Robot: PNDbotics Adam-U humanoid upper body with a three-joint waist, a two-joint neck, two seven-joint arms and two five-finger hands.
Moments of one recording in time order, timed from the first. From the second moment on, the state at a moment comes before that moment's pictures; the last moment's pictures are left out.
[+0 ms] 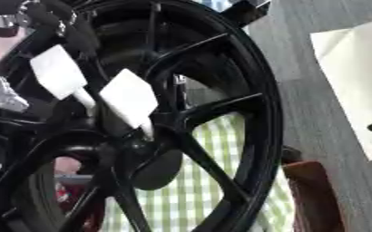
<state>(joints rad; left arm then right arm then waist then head) -1.12 0.88 -0.46 -1.65 -0.24 -0.40 -0.72 -0.01 -0.50 -0.13 -1.98 0.14 -0.30 -0.21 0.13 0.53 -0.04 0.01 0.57</state>
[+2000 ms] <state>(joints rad) -1.09 0.90 -0.42 -1.68 -0.15 -0.36 -0.75 -0.01 -0.49 -0.13 -1.98 0.15 -0.29 -0.20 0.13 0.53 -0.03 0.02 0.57</state>
